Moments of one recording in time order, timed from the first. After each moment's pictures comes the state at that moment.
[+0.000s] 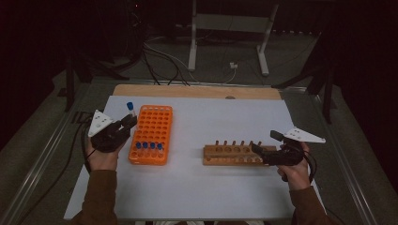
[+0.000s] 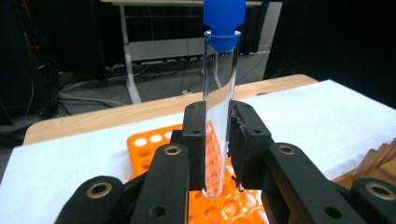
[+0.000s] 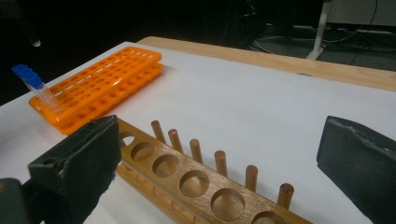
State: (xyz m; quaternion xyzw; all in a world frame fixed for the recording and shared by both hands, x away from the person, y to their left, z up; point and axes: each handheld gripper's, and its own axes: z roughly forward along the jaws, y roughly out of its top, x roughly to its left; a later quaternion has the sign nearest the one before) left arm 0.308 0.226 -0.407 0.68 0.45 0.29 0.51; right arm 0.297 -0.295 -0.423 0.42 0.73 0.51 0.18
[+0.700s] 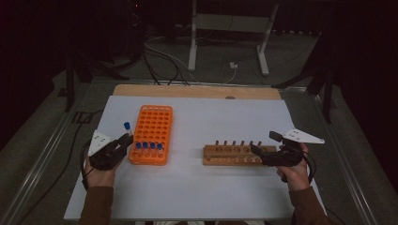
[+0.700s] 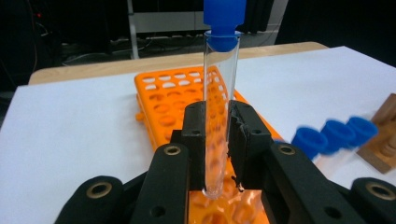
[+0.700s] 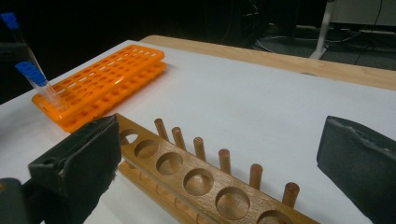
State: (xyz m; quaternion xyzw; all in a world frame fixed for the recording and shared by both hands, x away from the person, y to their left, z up) left arm 0.280 0.239 -0.460 0.69 0.47 0.27 0.48; right arm 0.296 -0.294 -0.425 0.42 0.73 0.51 0.18
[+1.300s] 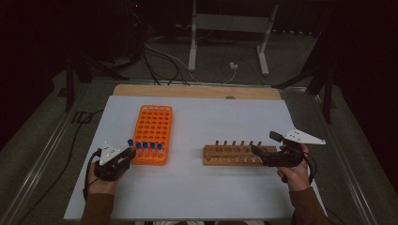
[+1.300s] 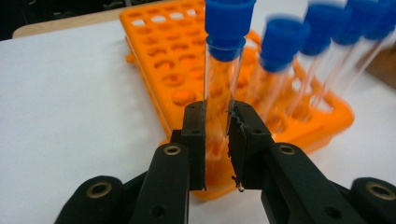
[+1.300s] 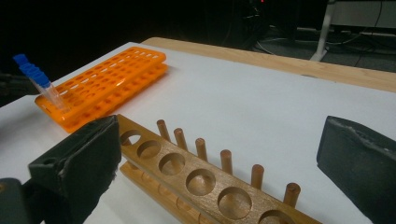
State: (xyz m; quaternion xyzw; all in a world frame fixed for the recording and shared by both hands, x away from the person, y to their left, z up) left arm 0.270 0.232 -0.488 0.75 0.46 0.25 0.40; right arm 0.293 -0.294 -0.424 0.42 0.73 0.52 0.18
